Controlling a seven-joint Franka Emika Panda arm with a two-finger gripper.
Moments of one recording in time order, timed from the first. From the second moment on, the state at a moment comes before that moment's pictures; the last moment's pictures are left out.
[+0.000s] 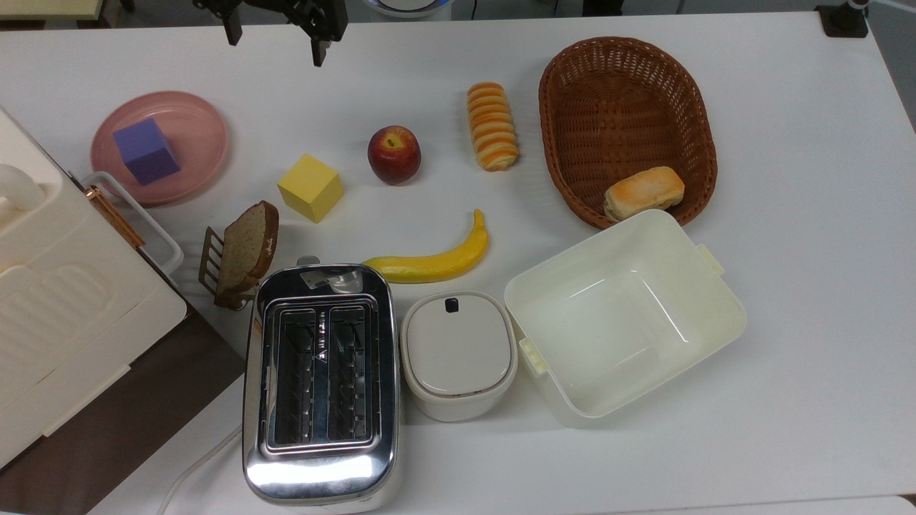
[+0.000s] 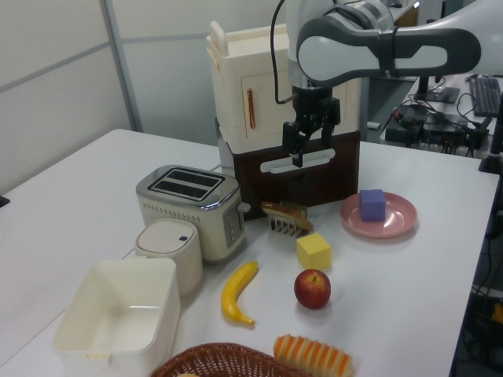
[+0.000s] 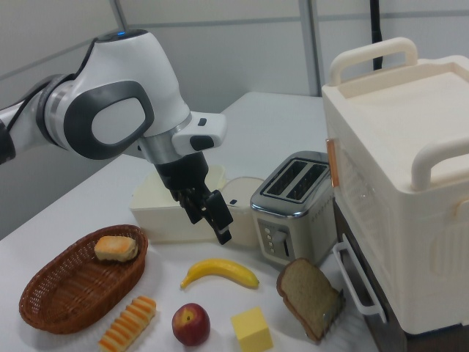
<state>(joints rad) 0.09 0.00 -0.22 -1.67 -0.09 1.74 0.11</state>
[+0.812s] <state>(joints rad) 0.09 0.00 -0.22 -1.67 -0.09 1.73 0.11</state>
